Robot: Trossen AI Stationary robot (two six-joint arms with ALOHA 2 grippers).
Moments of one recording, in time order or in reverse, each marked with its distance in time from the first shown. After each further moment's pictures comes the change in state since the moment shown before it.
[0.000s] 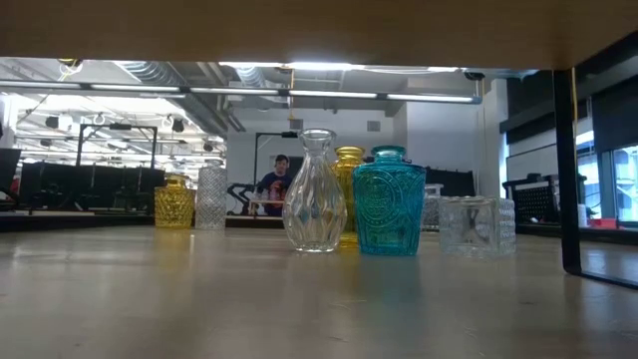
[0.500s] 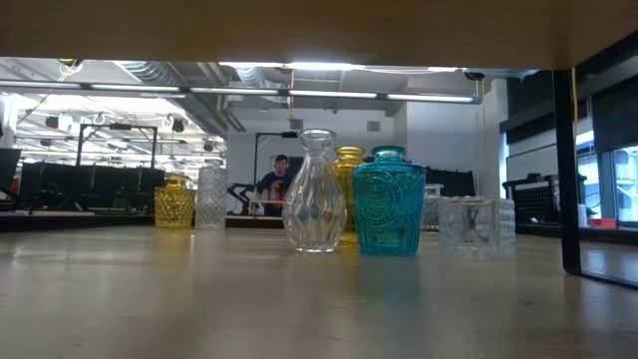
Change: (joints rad) left arm 0.000 0.000 0.000 -0.001 -0.002 0.001; right arm -0.034 -0.045 0.055 0.117 -0.016 0.052
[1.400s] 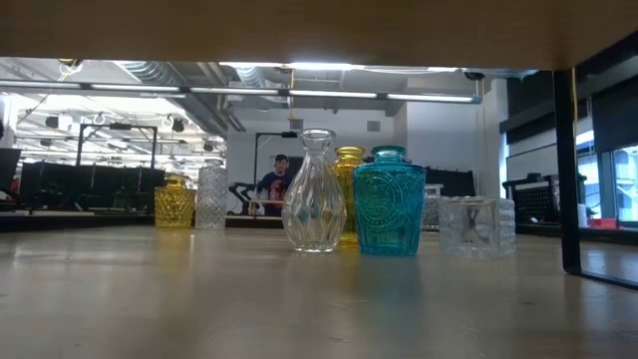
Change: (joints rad) left arm 0.106 -0.103 0.000 0.395 -0.090 0.413; right arm -0.269 -0.092 -0.005 0.483 0.359 -0.184
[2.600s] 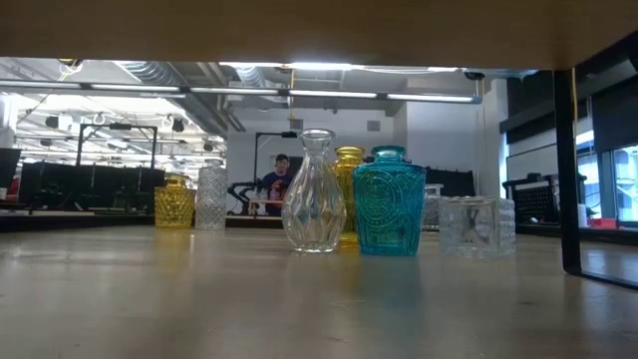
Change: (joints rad) left arm 0.758 0.068 0.000 0.123 0.615 0.084; right arm -0.273 -0.010 -0.267 0.077 -0.603 -0.236
